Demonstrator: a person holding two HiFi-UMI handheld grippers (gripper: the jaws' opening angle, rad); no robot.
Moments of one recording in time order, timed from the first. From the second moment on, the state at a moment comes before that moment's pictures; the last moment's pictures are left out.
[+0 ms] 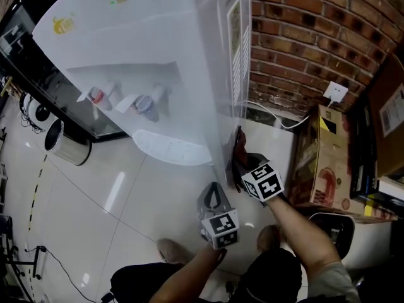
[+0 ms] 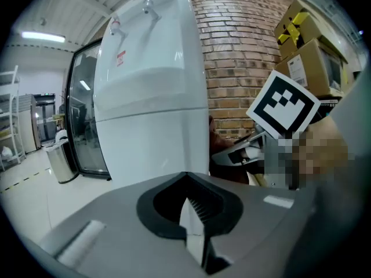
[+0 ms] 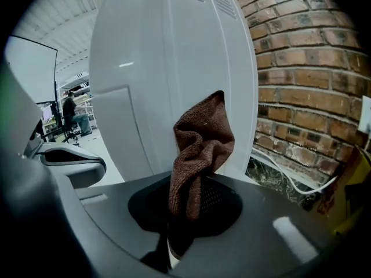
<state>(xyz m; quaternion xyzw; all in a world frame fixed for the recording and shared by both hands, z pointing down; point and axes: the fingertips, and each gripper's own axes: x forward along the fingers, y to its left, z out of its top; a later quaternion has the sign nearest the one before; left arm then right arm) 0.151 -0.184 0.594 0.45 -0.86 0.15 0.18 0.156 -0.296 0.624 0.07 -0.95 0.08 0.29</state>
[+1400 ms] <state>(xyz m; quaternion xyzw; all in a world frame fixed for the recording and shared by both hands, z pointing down) 0.160 -0.187 0.581 0.46 -0.85 0.15 0.23 0.192 -0.304 0.624 0.11 -0.95 0.12 0.28</state>
